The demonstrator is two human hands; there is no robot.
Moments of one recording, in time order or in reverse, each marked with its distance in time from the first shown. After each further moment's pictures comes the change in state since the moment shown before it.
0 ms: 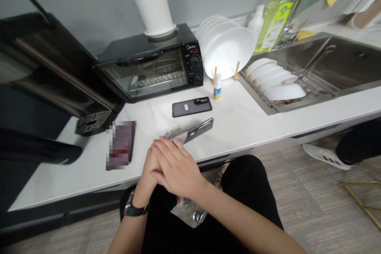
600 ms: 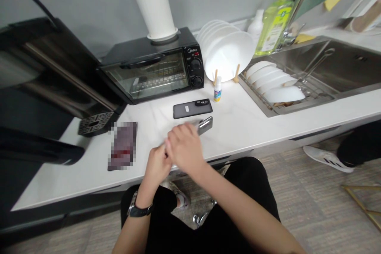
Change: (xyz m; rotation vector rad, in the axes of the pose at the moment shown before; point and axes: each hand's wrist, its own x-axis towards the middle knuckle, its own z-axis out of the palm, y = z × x) left_hand -0.001 0.006 0.002 0.070 -0.041 -0.047; right_hand 0.030 0.037 -0.006 -0.215 0.108 0.117
